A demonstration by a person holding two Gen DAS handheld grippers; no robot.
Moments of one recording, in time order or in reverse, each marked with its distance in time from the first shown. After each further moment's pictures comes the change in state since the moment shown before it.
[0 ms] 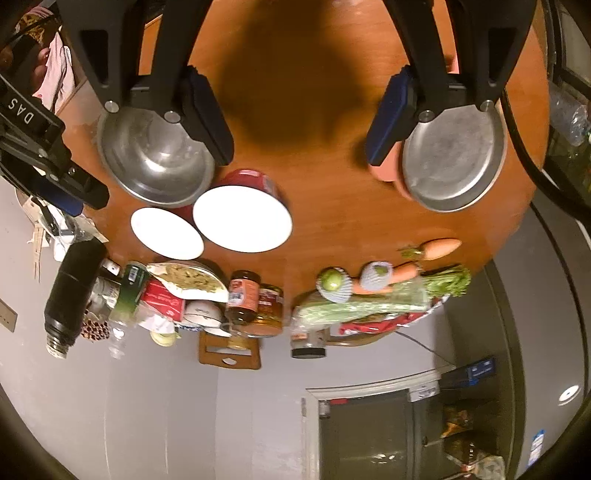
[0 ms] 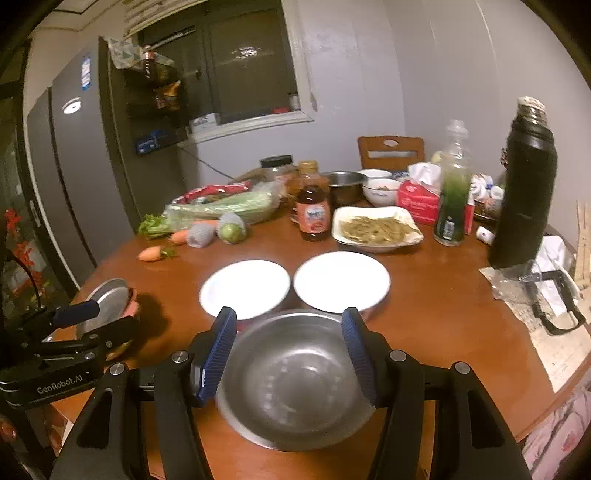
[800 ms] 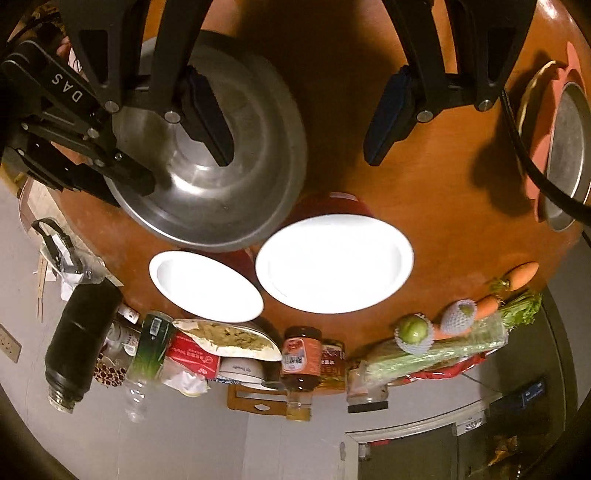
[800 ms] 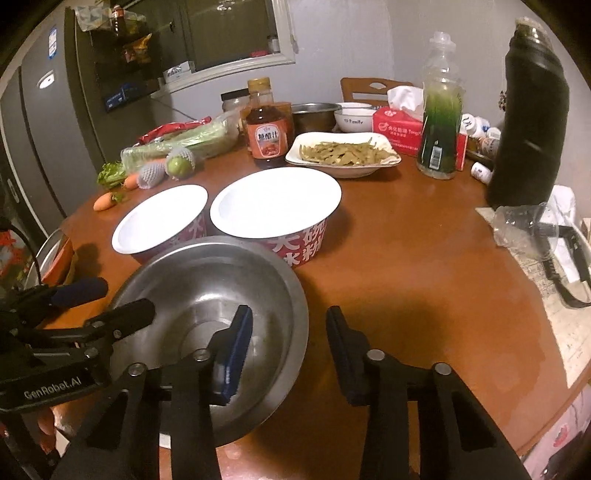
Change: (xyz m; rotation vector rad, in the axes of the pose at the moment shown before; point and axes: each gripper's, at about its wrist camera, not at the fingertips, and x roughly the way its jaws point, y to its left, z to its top) left arm 0.089 -0.069 -0.013 0.040 0.162 -0.104; right arm 0.067 -0.063 -0.038 0.012 0.210 -0.025
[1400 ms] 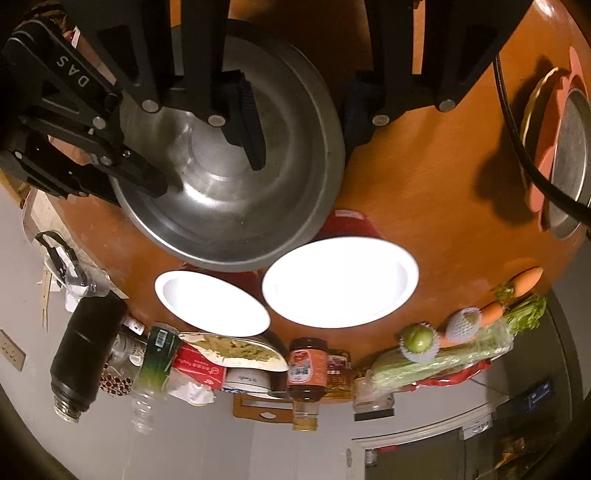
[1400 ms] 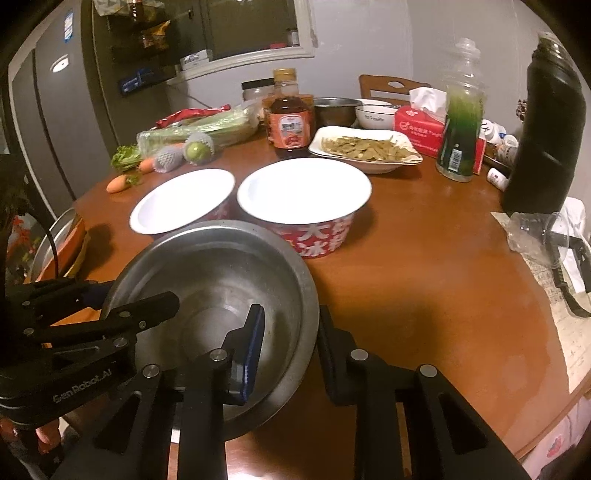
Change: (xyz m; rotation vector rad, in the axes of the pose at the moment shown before) left arm -0.005 0.007 -0.009 0.002 0.029 -0.013; right arm -0.003 0.021 -0.003 -0.064 0.026 0.026
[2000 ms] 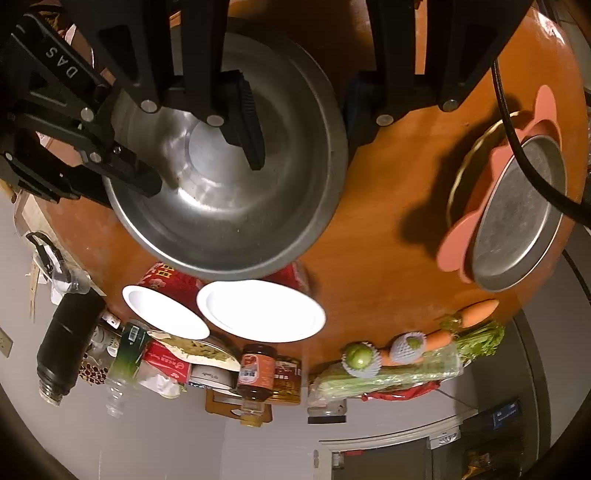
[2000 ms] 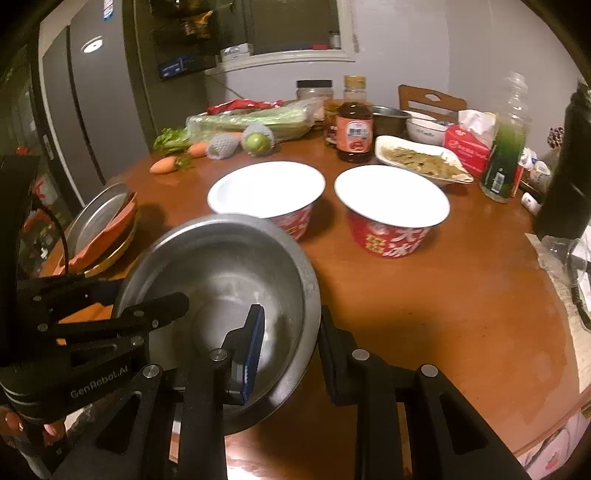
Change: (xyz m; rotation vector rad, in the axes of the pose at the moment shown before) left arm -0.030 0.050 -0.032 -0.054 -0.003 0.060; right arm -0.009 0.066 -0.009 -0.099 0.002 0.069
